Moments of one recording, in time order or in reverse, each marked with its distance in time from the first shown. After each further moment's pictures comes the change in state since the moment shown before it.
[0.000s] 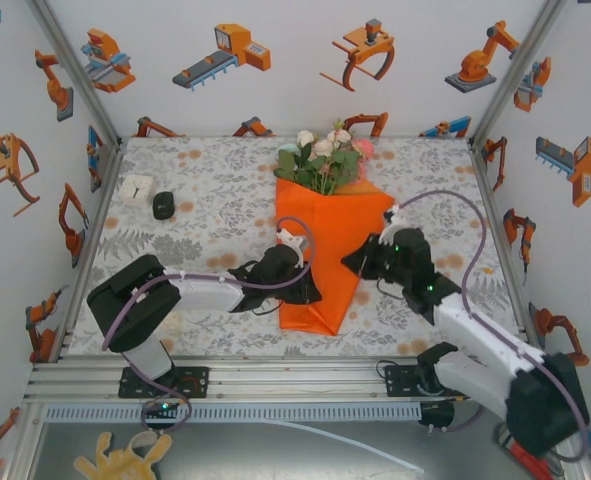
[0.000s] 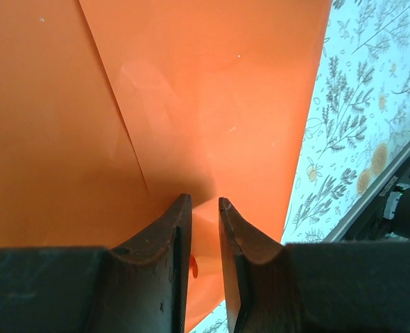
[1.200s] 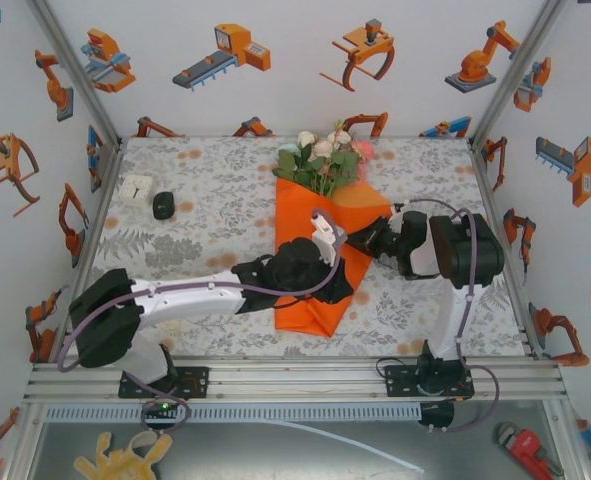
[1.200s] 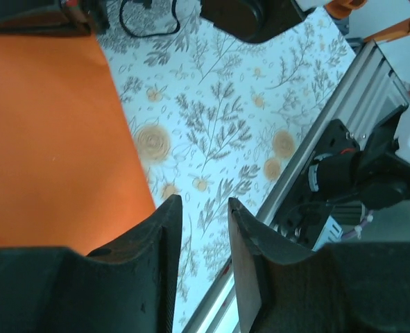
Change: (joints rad) left arm -0.171 -0.107 0.250 -0.162 -0.074 0.259; right arm -0.320 0.988 0.144 0.845 -0.404 0.349
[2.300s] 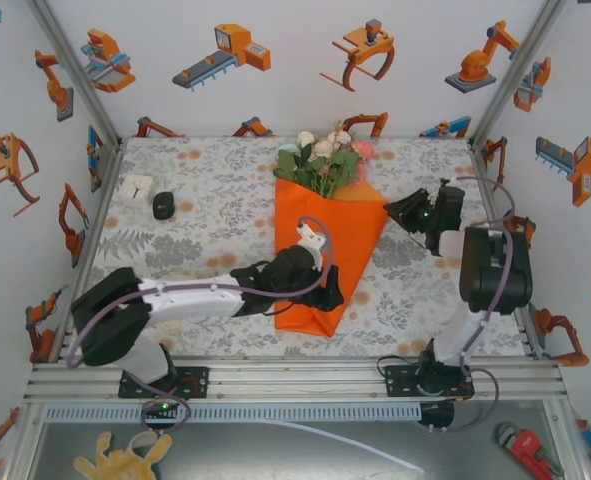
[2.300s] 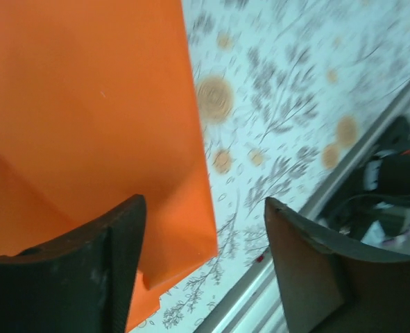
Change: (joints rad) left arm 0.046 -0.048 -0.108 -0.033 -0.072 -0.104; right arm -0.188 -0.281 0.146 -0.447 0.240 -0.214
